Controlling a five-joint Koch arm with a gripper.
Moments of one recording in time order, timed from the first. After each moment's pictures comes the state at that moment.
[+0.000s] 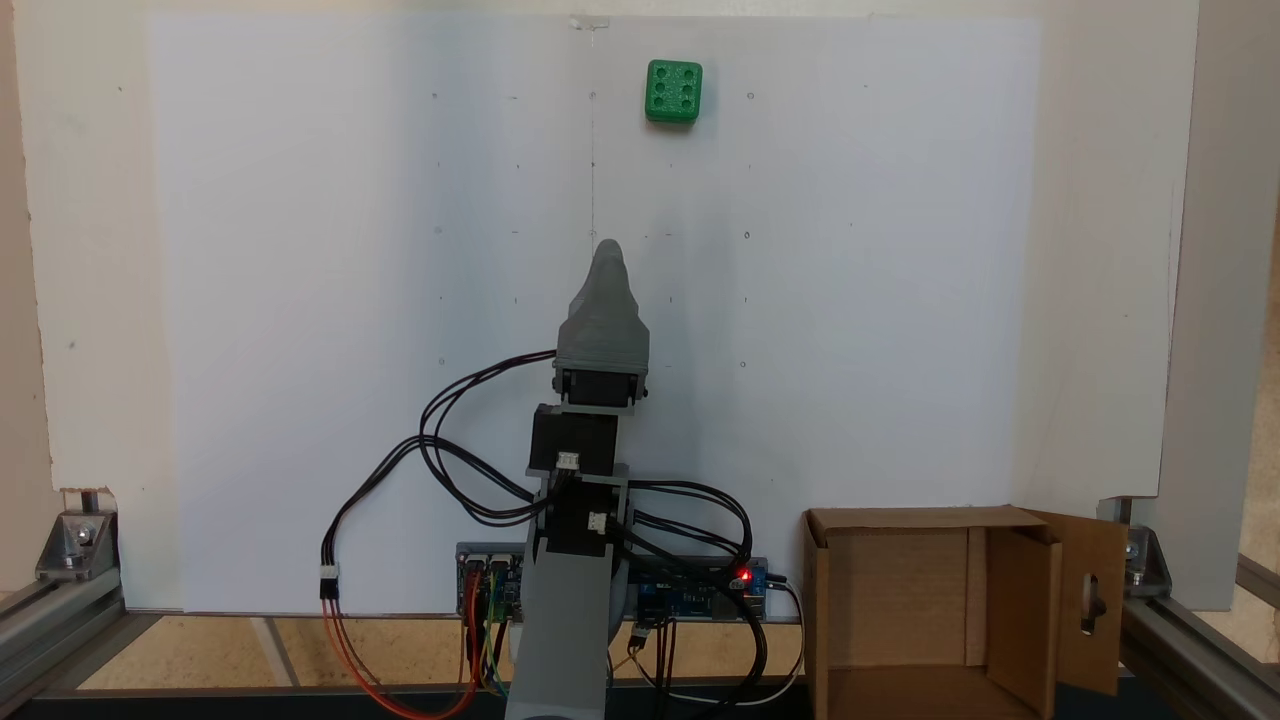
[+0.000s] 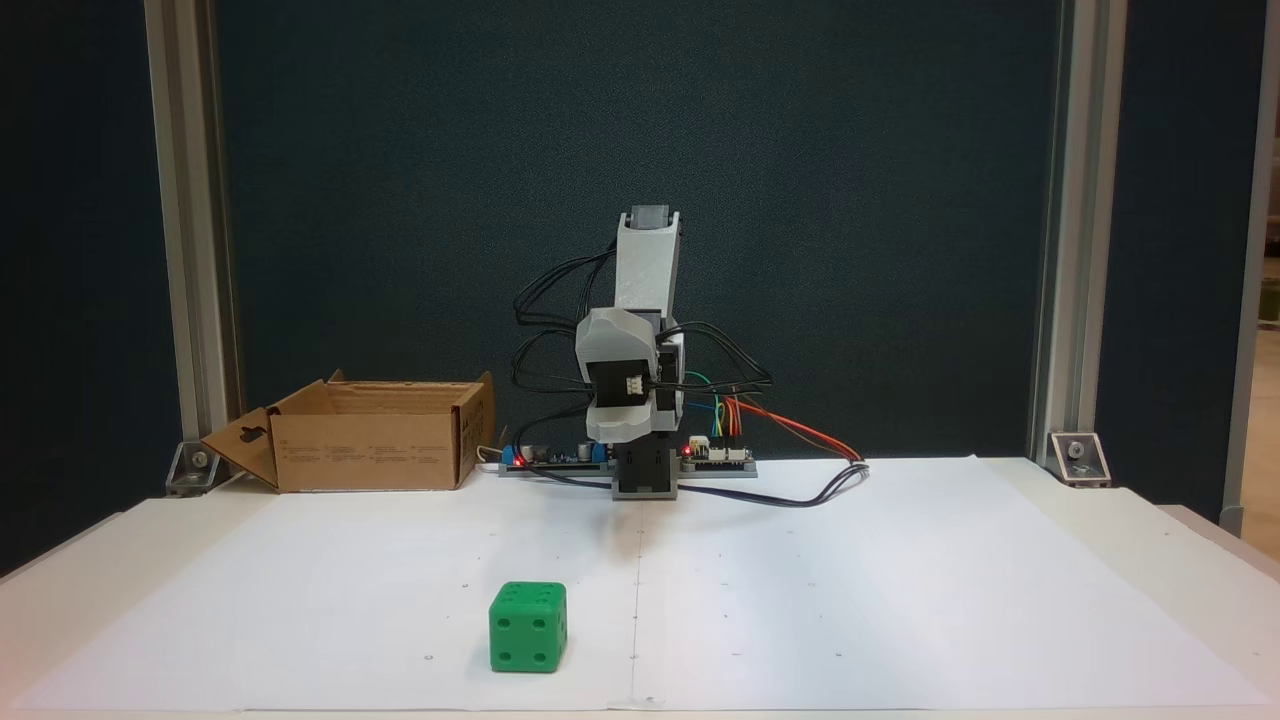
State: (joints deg) arm 4.8 129.4 176.4 -75.6 2.5
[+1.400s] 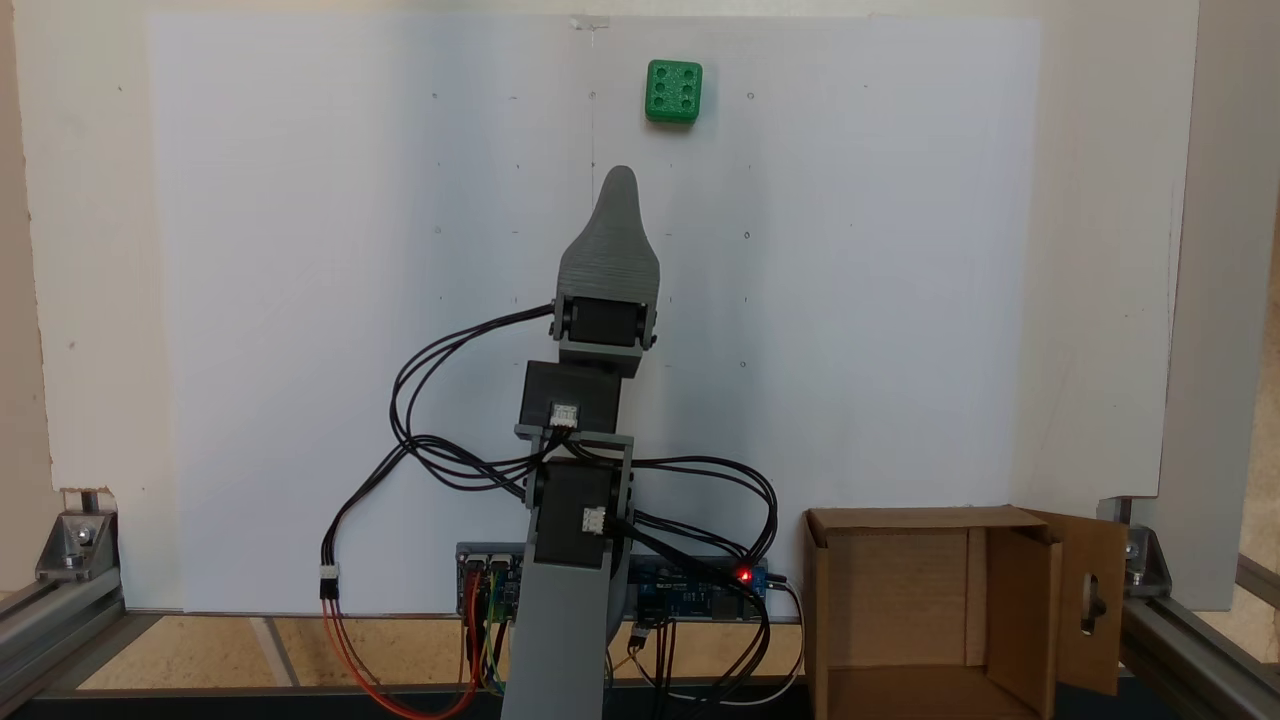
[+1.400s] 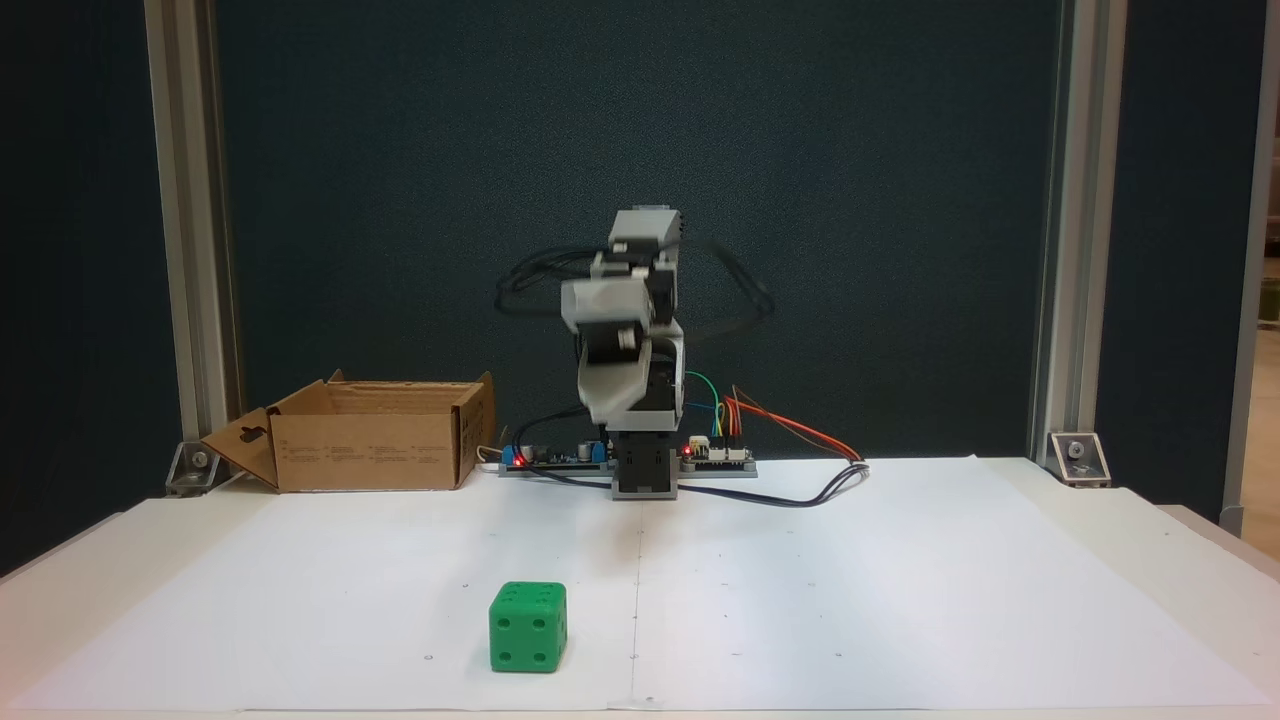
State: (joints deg) arm 5.1 129.3 136.2 -17.0 2.5
